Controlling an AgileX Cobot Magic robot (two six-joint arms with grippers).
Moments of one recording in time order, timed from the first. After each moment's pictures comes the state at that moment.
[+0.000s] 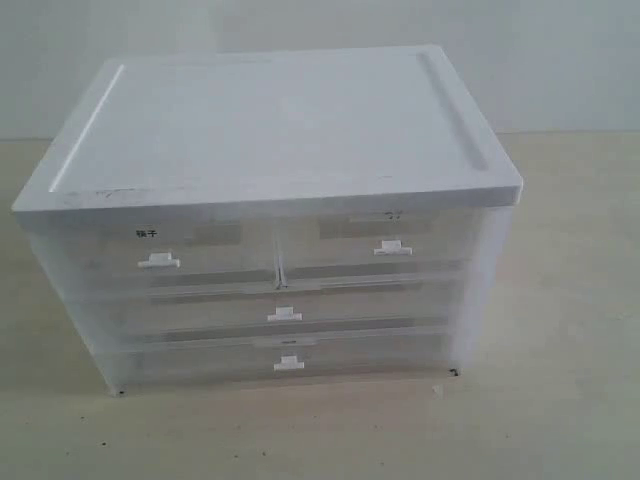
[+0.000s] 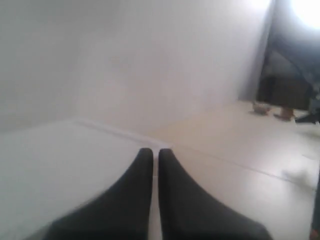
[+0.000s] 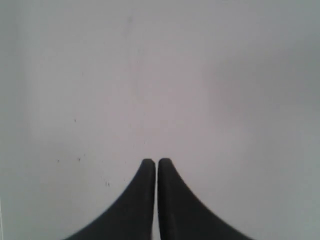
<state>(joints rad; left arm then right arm) 0.10 0.43 -0.34 1.43 -1.02 -1.55 -0.05 0.23 -0.42 -1.04 -0.44 1.34</state>
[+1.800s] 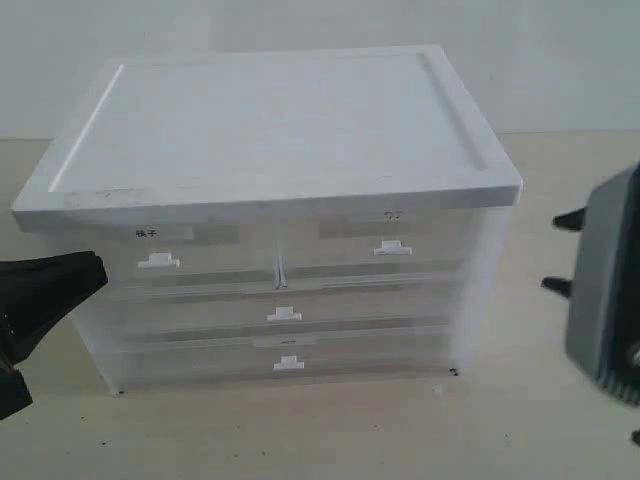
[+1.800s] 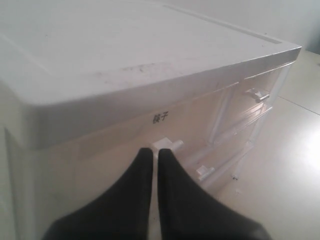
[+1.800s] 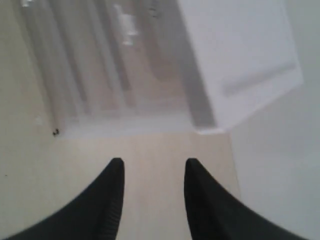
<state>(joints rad) 0.11 1.14 -0.11 1.04 -1.06 -0.70 0.90 0.79 -0.60 -0.64 0.66 -0.30</state>
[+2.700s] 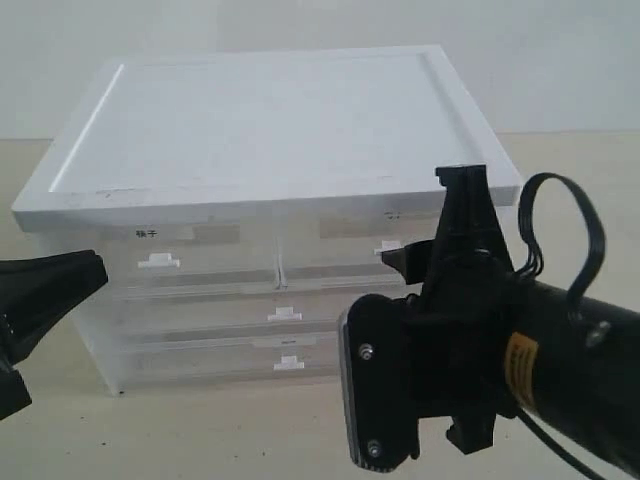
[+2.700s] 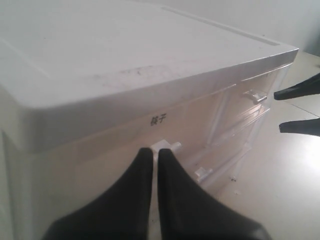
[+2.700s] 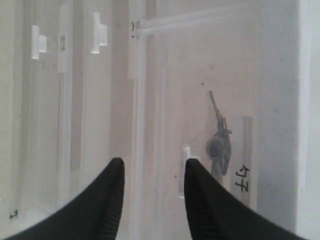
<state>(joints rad) 0.11 1.14 -0.11 1.04 -1.06 -0.70 1.16 1.24 -0.54 -1.60 0.58 0.59</state>
